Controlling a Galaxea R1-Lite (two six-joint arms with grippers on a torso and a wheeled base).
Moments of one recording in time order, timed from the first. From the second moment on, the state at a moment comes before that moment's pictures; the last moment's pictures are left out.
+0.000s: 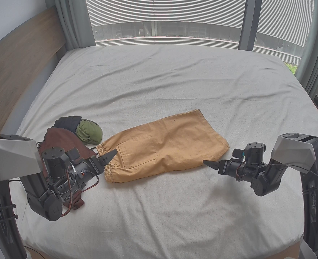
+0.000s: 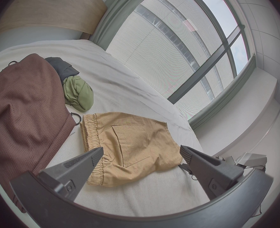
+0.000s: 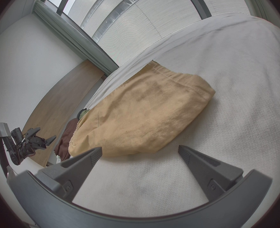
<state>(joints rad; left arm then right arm) -0.23 2.21 -0.47 -1.55 -0.22 -0.60 0.19 2.53 -0.96 -1.17 0.45 0.40</state>
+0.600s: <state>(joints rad) -0.23 2.21 -0.47 -1.55 -0.21 -0.60 0.28 2.64 -1.11 -1.19 0.36 0.49</state>
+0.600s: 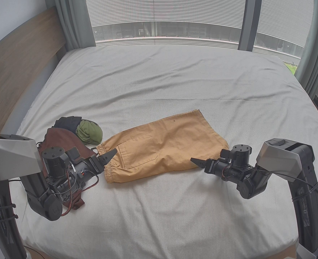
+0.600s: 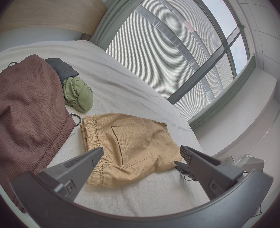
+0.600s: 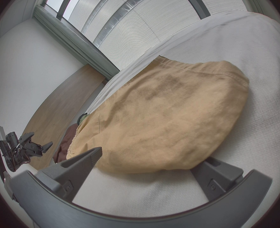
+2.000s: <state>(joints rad) -0.22 2.20 -0.48 -1.55 -0.21 -0.60 0.33 2.77 -1.34 -1.21 0.25 0.67</state>
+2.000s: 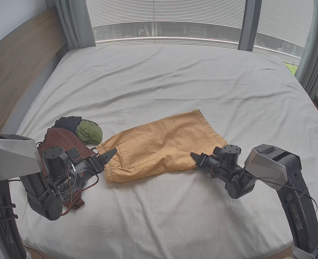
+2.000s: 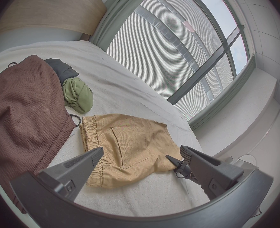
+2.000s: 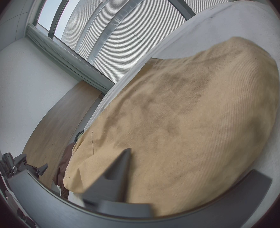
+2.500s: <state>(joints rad) -0.22 2.20 -0.48 -1.55 -0.22 -0.60 0.33 2.69 -1.18 -1.23 0.25 0.59</state>
